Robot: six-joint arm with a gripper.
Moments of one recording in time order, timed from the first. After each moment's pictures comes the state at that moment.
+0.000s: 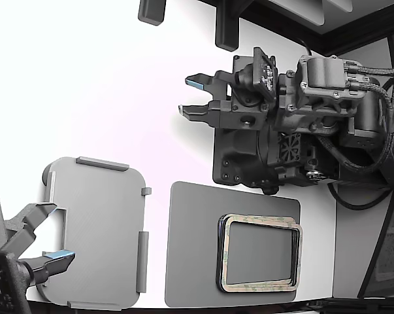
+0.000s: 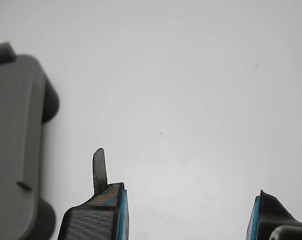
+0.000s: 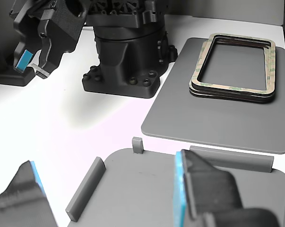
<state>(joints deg) -5.6 168.0 152.4 55.5 -1.1 4.2</state>
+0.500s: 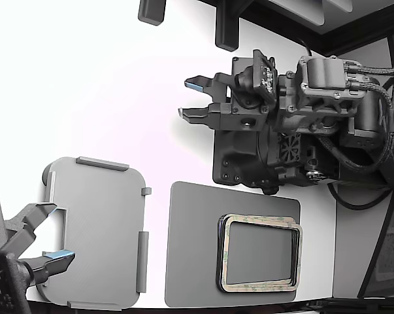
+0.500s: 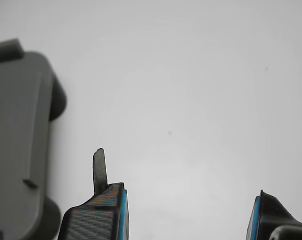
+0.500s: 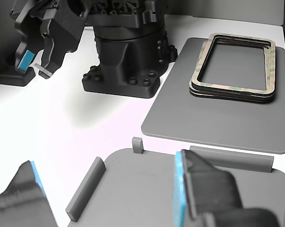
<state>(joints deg) -5.6 168.0 152.4 55.5 -2.1 3.4</state>
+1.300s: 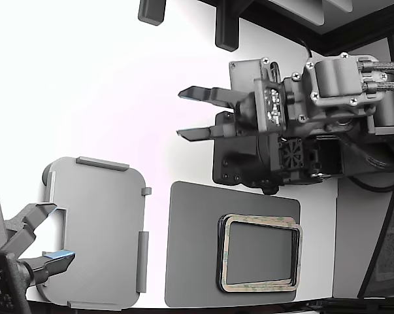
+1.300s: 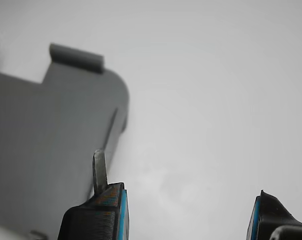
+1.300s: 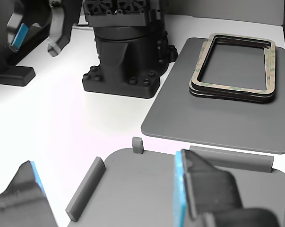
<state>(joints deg) 6.8 142.7 126.1 61.8 -1.1 -10.8</state>
